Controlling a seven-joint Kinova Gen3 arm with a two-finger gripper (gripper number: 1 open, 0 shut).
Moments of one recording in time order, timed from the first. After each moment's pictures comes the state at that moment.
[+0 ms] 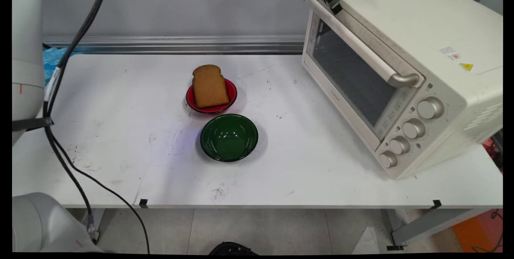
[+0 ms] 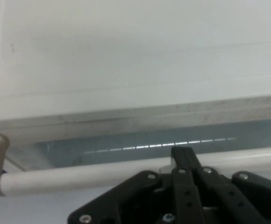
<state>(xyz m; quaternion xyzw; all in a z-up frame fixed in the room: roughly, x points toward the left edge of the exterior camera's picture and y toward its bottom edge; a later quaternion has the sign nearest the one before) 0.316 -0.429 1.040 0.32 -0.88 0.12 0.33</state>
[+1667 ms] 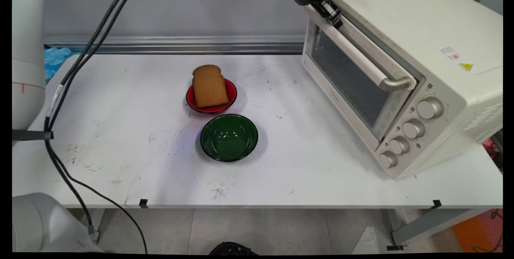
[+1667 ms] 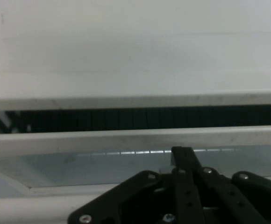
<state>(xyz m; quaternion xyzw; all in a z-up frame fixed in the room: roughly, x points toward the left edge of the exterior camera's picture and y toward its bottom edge) 0.312 -0.436 0.990 0.35 -0.86 0.11 0.35</state>
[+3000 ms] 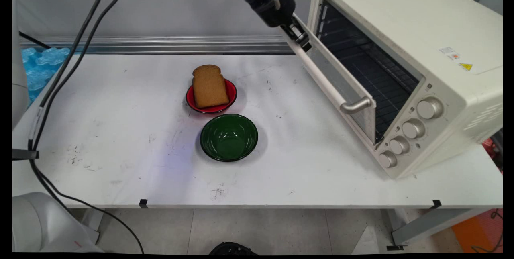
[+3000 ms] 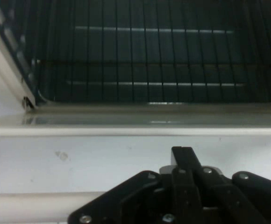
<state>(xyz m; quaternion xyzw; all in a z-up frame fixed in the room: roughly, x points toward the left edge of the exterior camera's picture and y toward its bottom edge) 0.353 -0.397 0.964 0.37 -0.87 0.09 0.31</state>
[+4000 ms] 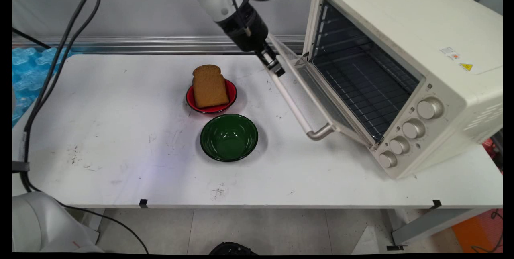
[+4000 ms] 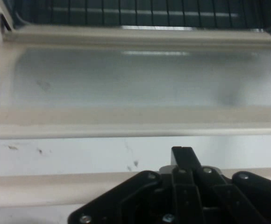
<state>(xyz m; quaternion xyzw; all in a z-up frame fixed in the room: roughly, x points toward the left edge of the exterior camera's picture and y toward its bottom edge) 0.384 -0.354 0.933 0.37 -0.89 0.06 0.28</state>
